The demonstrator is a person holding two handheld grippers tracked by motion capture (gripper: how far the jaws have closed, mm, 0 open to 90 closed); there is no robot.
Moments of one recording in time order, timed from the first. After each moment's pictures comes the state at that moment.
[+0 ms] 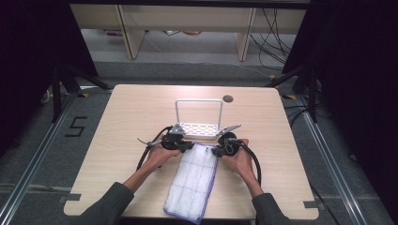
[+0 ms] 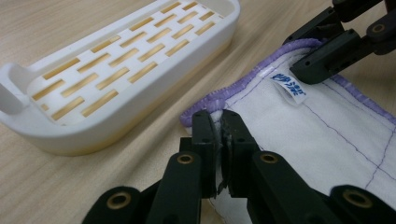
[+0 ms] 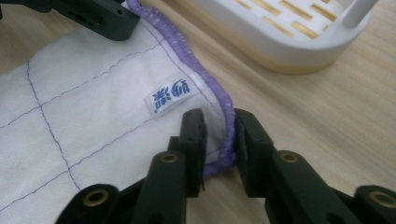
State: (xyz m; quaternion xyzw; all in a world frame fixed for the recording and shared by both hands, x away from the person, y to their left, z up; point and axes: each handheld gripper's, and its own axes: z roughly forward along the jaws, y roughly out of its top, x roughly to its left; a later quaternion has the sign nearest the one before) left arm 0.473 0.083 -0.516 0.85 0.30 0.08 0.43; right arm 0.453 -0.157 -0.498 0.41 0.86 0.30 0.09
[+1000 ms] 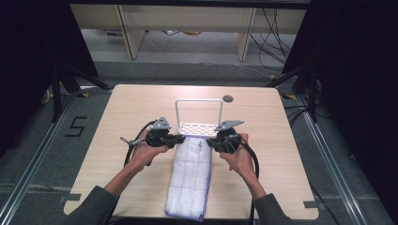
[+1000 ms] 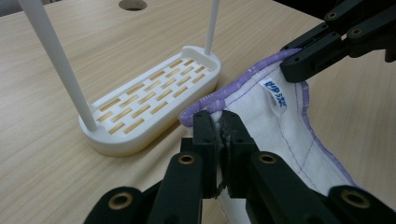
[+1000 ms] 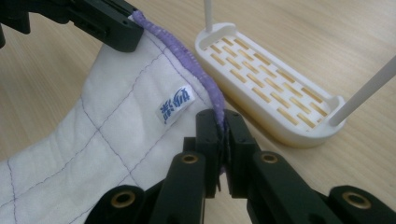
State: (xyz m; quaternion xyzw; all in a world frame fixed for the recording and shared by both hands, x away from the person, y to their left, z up) left arm 0.449 0.120 -0.460 0.81 0.30 0.09 0.49; right arm 0.431 -0.144 -0.445 0.36 0.84 0.38 0.12
